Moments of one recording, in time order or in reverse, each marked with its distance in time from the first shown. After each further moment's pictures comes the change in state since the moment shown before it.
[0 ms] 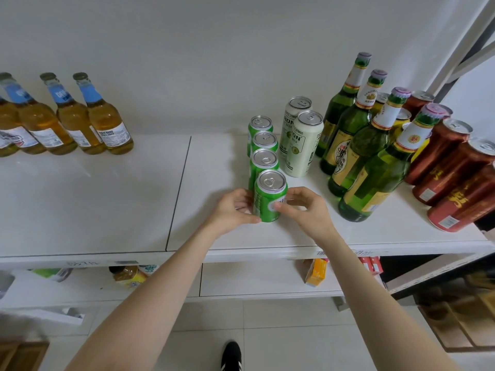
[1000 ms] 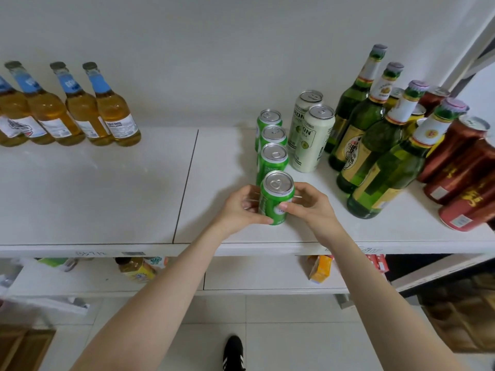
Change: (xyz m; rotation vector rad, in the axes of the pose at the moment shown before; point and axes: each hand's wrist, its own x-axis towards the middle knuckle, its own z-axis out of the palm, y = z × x) left_hand -0.015 -0.001 0.007 -0.107 -0.017 0.039; right_hand -0.006 0.002 0.008 0.234 -0.151 -0.022
